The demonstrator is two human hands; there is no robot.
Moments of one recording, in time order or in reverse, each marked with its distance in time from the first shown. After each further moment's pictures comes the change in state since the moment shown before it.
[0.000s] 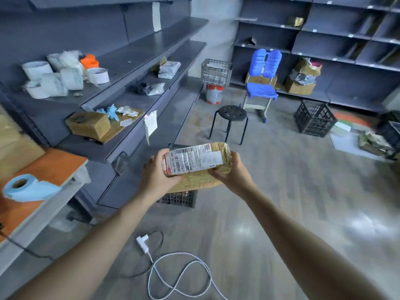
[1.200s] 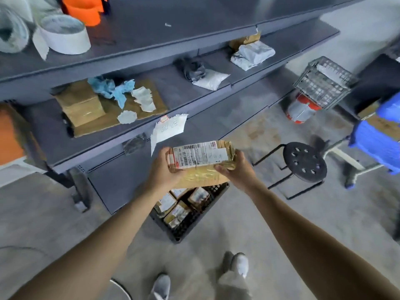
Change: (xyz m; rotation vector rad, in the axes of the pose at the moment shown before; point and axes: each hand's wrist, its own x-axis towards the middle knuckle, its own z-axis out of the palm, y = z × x) left_hand 0.444 -0.143 0.181 -0.209 0.378 -0.589; right_hand 0.599 0.113 0.121 -0.197 -0.625 -0.162
